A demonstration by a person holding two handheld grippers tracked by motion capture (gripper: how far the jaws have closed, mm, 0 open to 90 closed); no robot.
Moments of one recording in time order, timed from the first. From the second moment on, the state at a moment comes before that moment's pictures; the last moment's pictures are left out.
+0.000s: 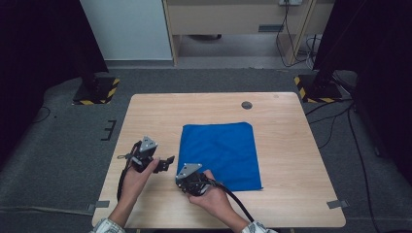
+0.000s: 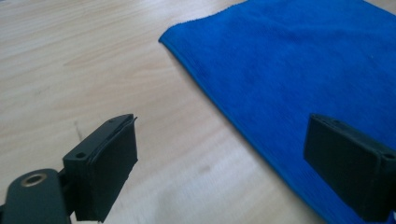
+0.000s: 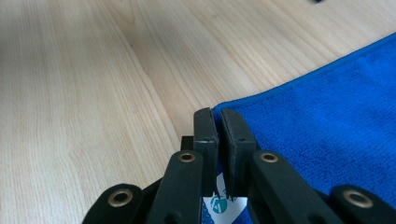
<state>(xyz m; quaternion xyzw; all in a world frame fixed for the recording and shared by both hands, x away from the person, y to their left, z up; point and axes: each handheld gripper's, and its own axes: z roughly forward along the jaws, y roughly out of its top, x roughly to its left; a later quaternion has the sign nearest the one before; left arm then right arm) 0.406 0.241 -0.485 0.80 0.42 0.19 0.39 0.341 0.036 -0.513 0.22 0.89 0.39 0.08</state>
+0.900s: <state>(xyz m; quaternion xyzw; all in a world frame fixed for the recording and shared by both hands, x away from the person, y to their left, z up) 0.525 0.203 -0.519 0.81 0.42 0.18 0.37 0.329 0.043 -0.524 0.25 0.87 0.42 0.07</state>
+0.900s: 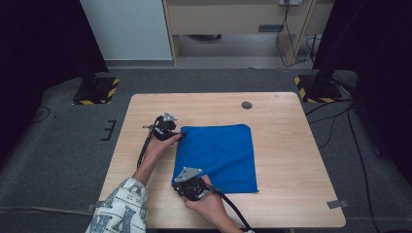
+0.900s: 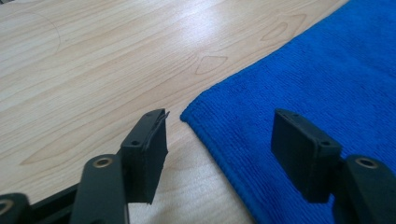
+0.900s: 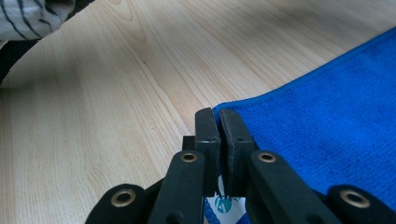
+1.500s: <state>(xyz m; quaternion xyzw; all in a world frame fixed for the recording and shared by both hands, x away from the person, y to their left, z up) 0.547 0.205 -0.536 0.80 0.44 0.19 0.37 0.326 0.040 -0.527 0.25 0.86 0.43 0.07</state>
